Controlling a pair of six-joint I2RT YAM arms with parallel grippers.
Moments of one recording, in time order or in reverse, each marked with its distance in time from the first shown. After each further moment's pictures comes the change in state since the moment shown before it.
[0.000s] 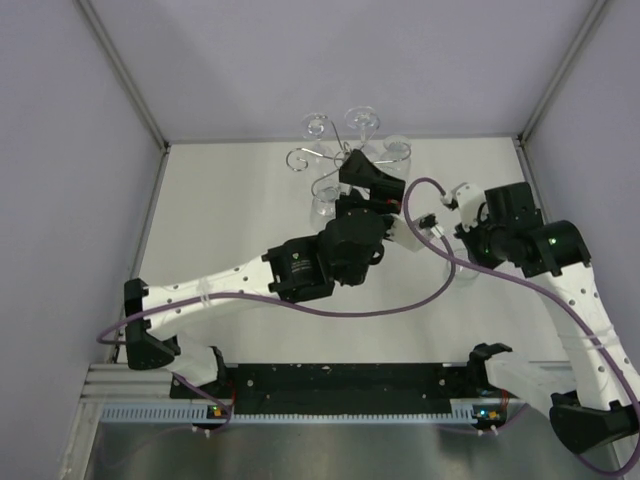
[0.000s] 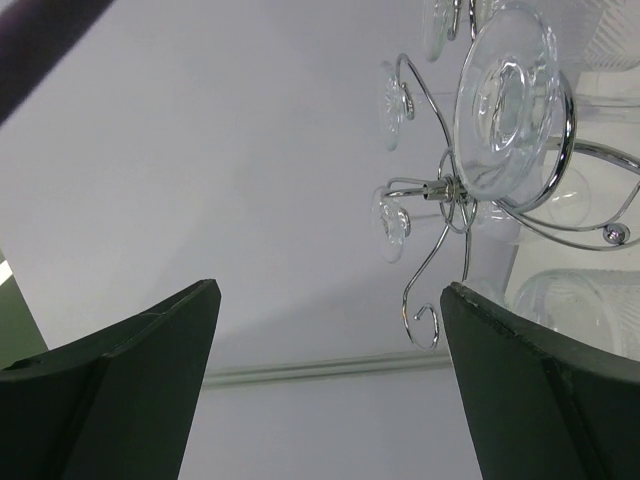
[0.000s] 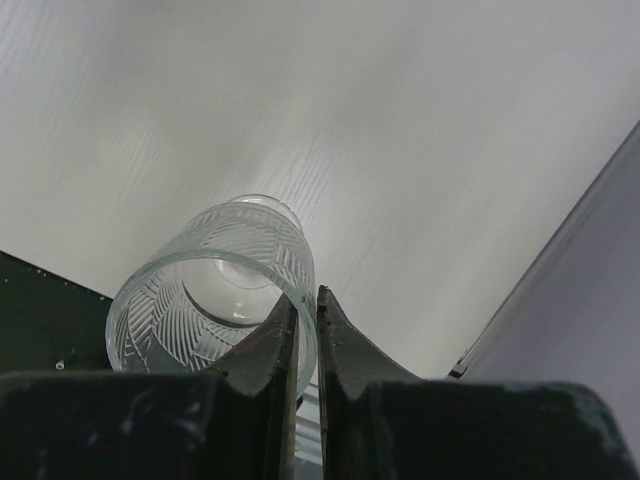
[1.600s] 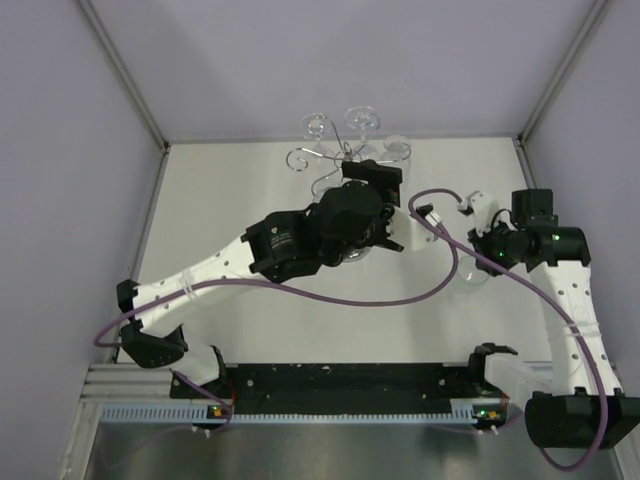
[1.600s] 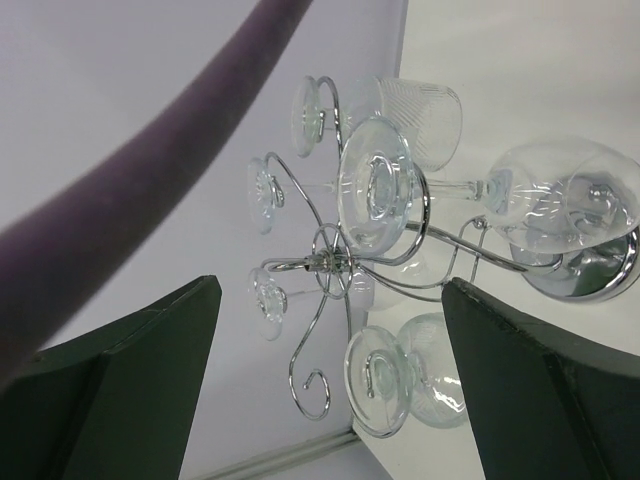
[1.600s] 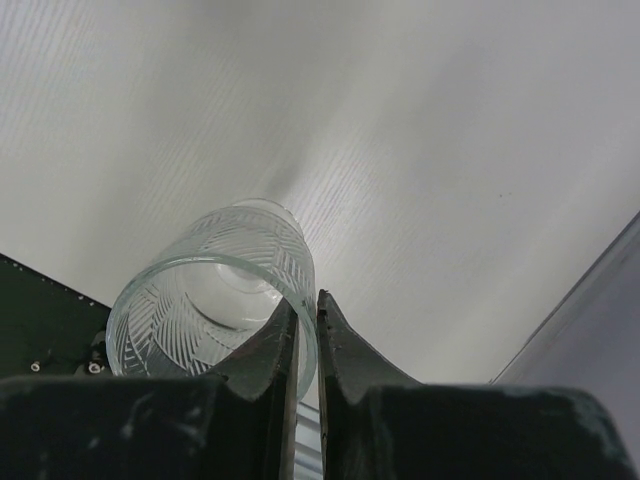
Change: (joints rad) left arm 0.083 0.025 0.267 -0.516 0.431 -0.460; right arm -0.345 0.004 -0.153 0.077 -0.254 -0.248
